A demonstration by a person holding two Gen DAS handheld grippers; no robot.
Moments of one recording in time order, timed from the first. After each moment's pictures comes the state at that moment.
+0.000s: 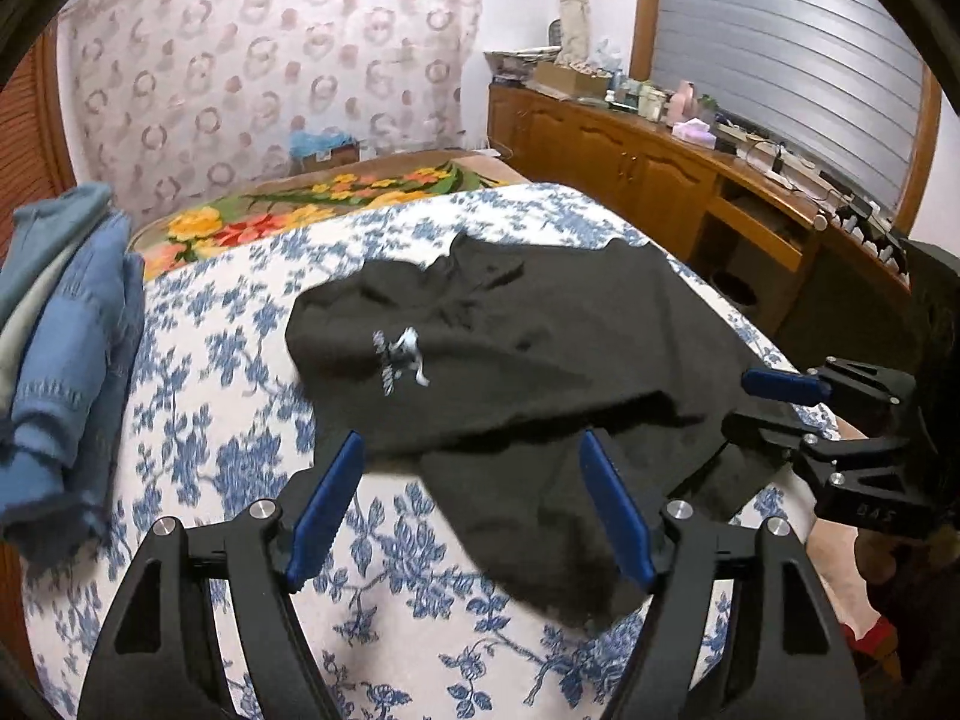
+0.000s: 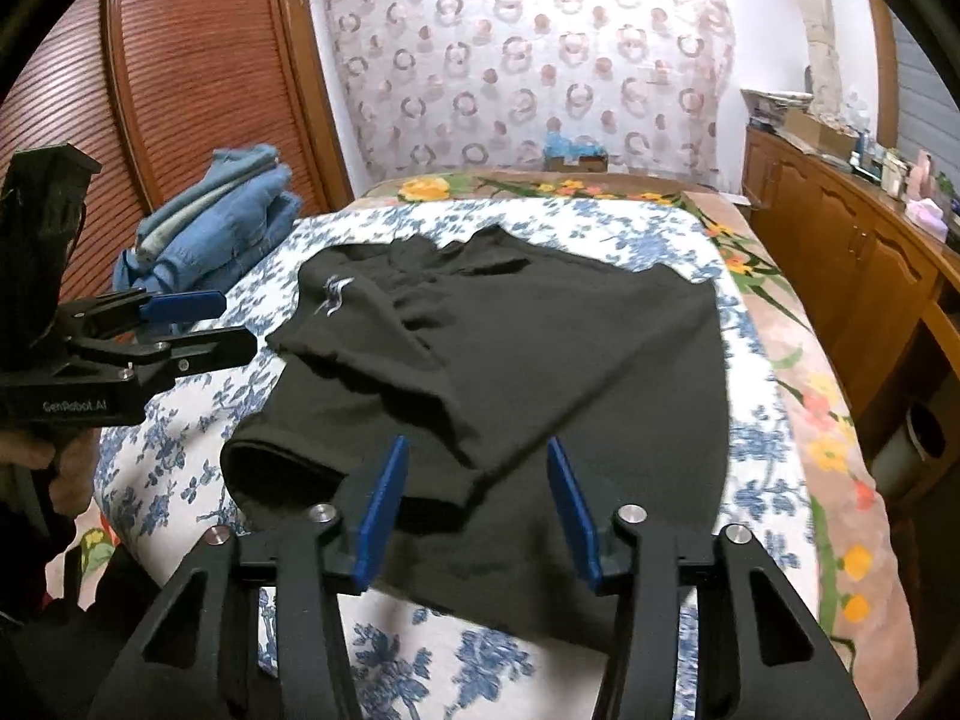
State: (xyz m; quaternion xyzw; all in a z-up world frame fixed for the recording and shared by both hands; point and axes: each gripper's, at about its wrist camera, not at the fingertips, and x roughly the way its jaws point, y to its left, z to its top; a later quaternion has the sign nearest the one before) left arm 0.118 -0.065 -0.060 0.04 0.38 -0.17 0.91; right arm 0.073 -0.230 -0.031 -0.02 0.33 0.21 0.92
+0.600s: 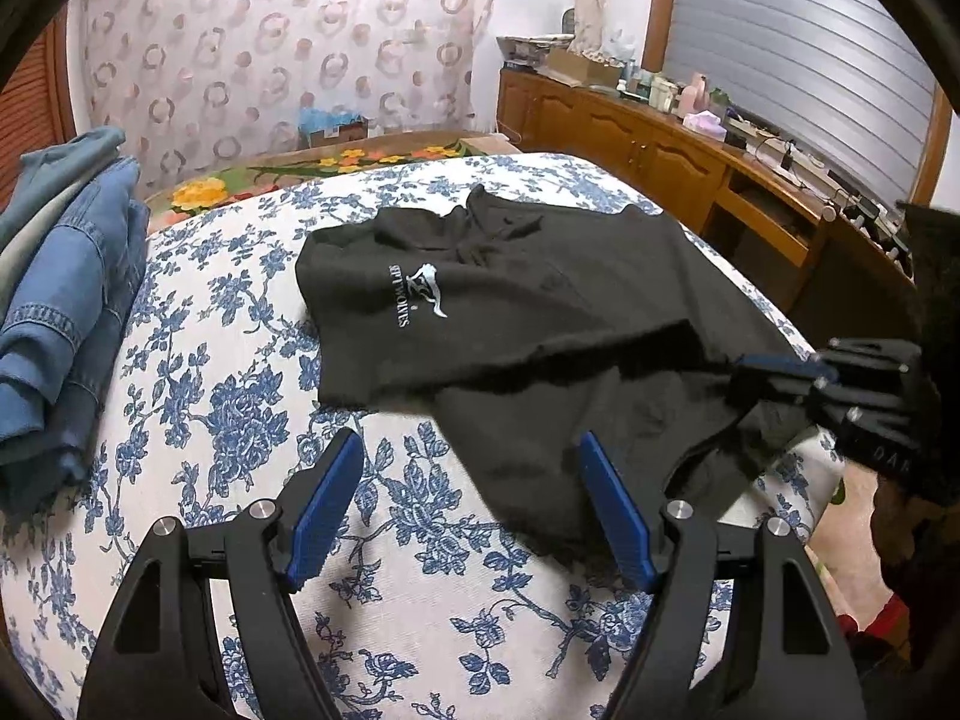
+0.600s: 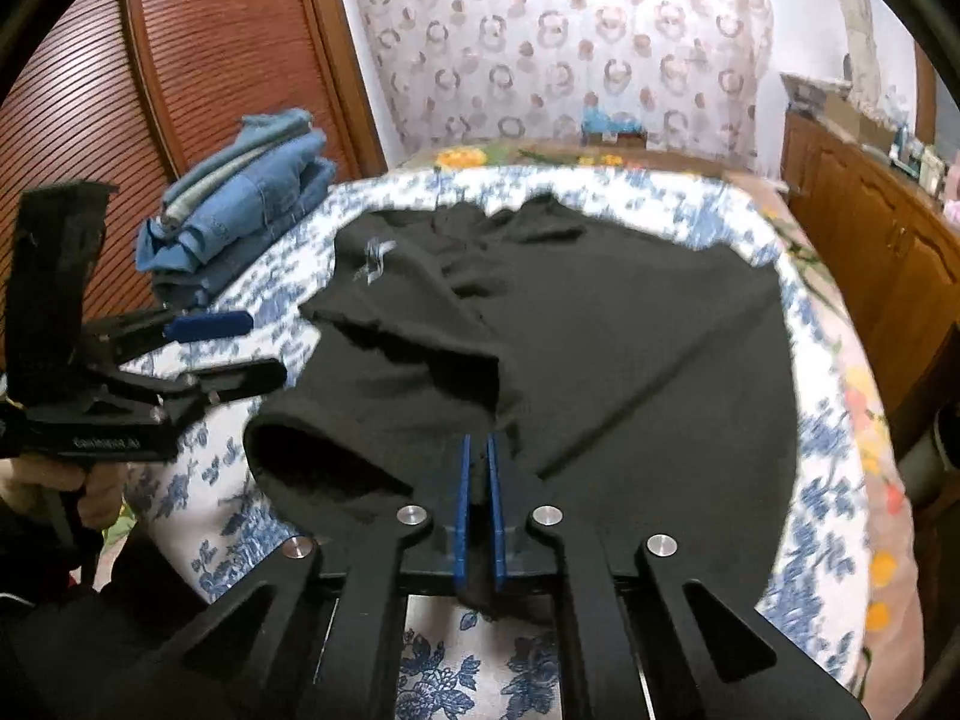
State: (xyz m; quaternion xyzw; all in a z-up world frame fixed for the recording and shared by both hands) left arm 0.110 -0.057 -0.081 0.03 0.39 -0.16 0.90; right arm 0.084 -0.220 -0.028 -0.03 0.33 0.24 0.91
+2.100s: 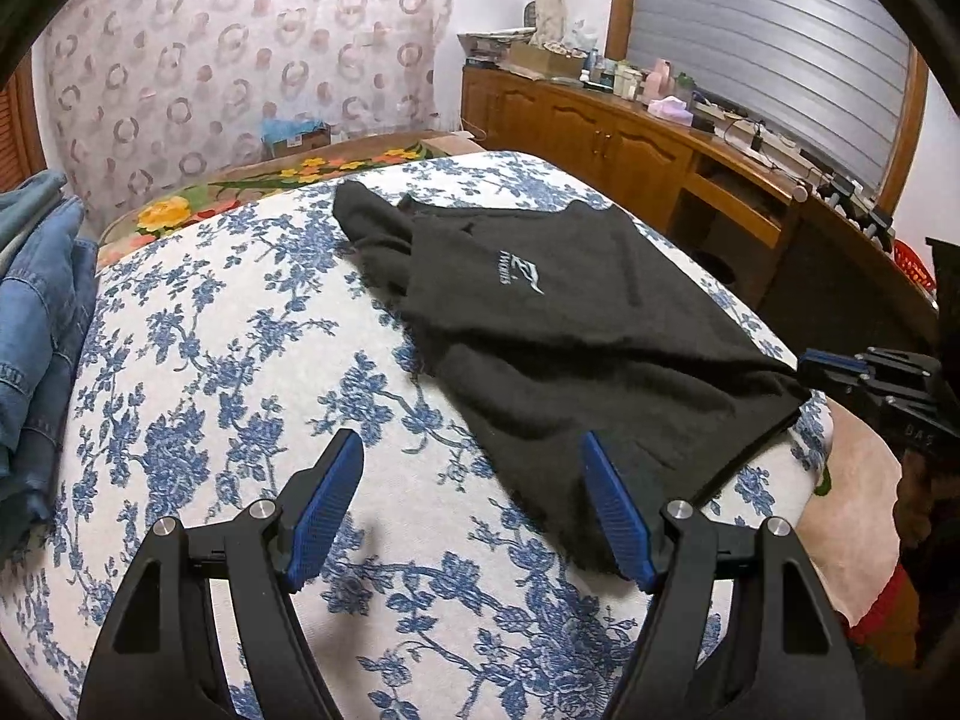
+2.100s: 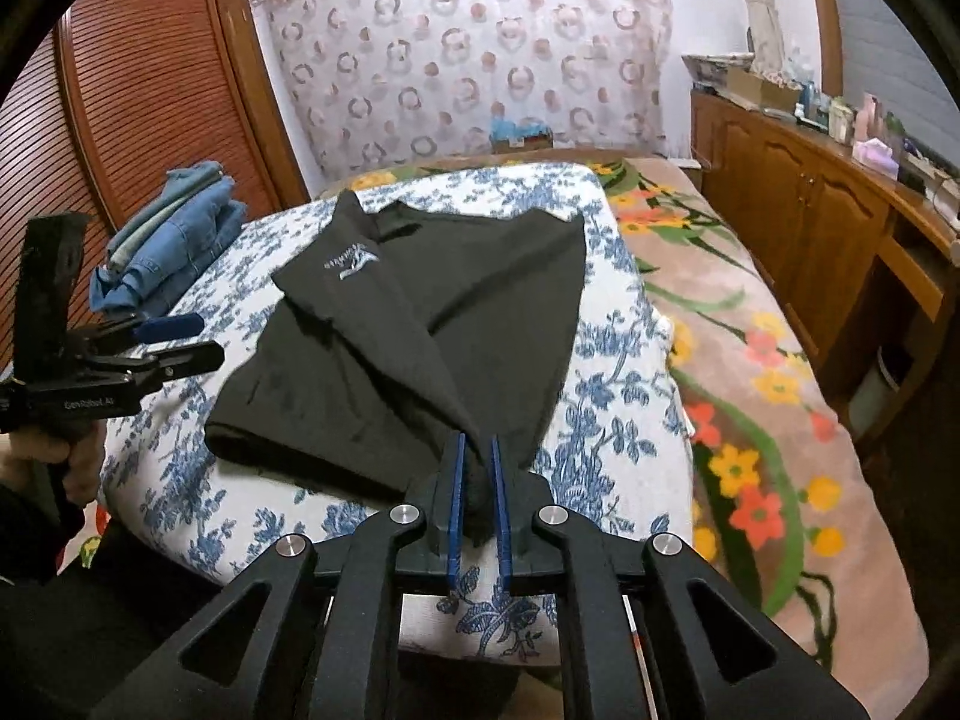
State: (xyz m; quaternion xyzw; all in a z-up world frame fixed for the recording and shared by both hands) left arm 0.116 -0.096 -0.077 0.05 0.39 -0.19 0.90; right arm 0.032 -0.306 -0.020 0.02 0.33 0.16 0.93
